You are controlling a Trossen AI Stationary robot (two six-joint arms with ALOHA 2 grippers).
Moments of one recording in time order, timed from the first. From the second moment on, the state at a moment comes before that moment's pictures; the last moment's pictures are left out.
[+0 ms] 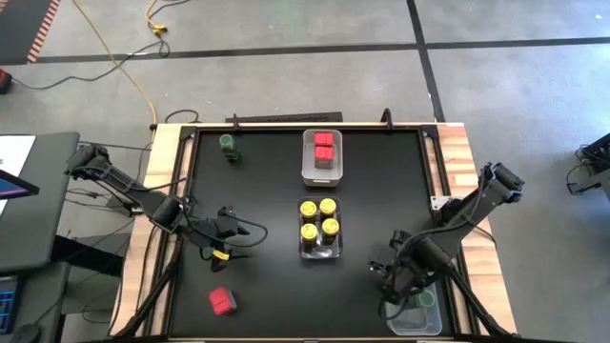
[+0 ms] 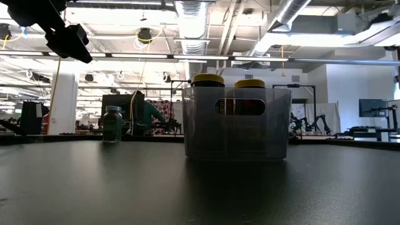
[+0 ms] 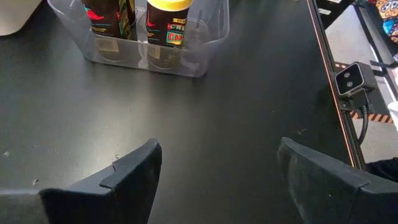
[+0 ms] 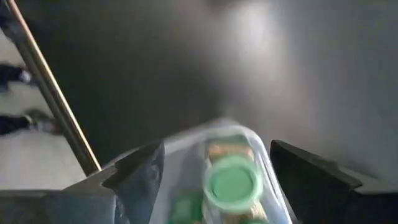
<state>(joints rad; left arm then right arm) -0.52 0.96 0.68 -0.39 -0.30 -0.54 0.70 1.58 1.42 -1.26 0.14 1.07</state>
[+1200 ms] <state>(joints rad) -0.52 0.96 0.68 -0.39 -0.30 -0.54 0.83 1.59 1.31 -1.36 0.10 1.09</state>
